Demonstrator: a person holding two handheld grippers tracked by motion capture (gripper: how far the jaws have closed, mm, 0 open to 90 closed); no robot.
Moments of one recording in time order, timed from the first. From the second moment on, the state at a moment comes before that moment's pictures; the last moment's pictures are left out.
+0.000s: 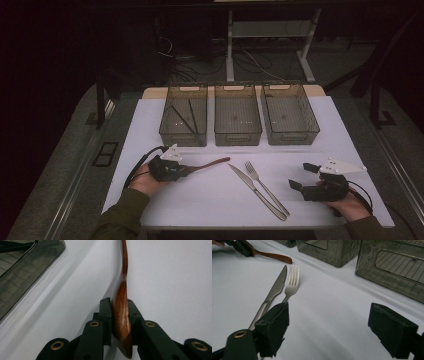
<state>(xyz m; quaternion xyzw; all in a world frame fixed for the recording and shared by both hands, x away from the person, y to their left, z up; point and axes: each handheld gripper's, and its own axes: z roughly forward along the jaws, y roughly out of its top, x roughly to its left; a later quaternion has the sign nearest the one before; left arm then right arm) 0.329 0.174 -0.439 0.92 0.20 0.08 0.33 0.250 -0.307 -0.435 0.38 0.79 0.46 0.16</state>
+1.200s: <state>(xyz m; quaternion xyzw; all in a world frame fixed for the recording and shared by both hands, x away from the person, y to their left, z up) 0.343 0.152 -0.360 0.87 0.24 0.11 0.42 0.250 -0.305 -0.435 0.38 0.79 0.46 0.16</state>
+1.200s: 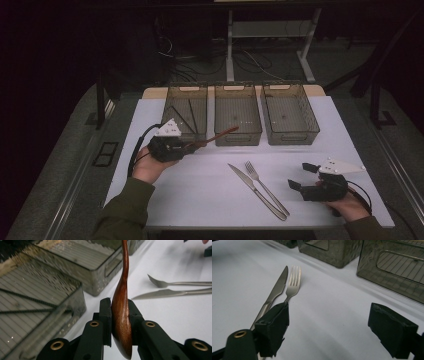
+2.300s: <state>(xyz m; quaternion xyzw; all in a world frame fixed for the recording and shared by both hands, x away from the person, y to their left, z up) 0.424 0.082 -0.353 0.84 0.32 0.13 0.43 0.250 -0.307 -0.434 0.38 0.78 0.46 0.16</state>
